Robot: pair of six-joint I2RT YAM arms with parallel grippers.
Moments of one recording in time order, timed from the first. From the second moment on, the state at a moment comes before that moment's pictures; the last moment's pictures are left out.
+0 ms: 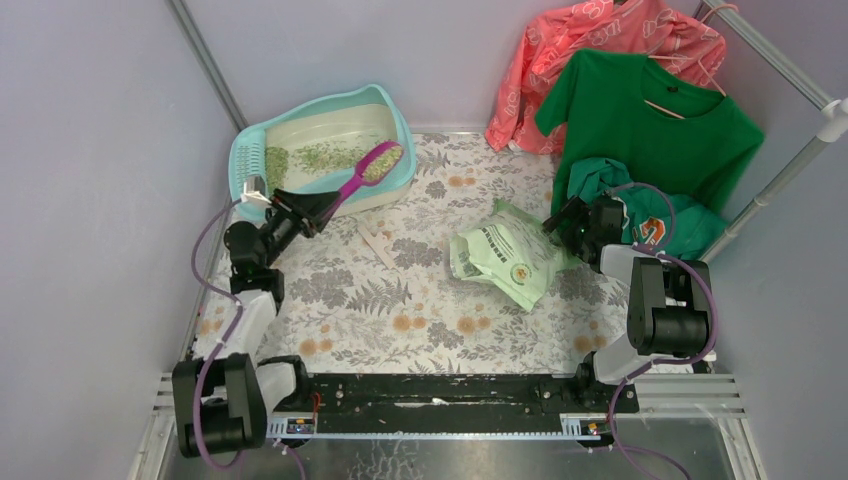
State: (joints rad) left arm 0.13 1.03 0.41 0.80 0.73 -1.50; right arm -0.08 1.57 0.65 0.20 -0.12 0.64
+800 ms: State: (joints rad) left arm 0.04 1.50 1.13 0.23 0.22 -0.84; right arm -0.08 1.56 0.63 0.22 -0.12 0.64
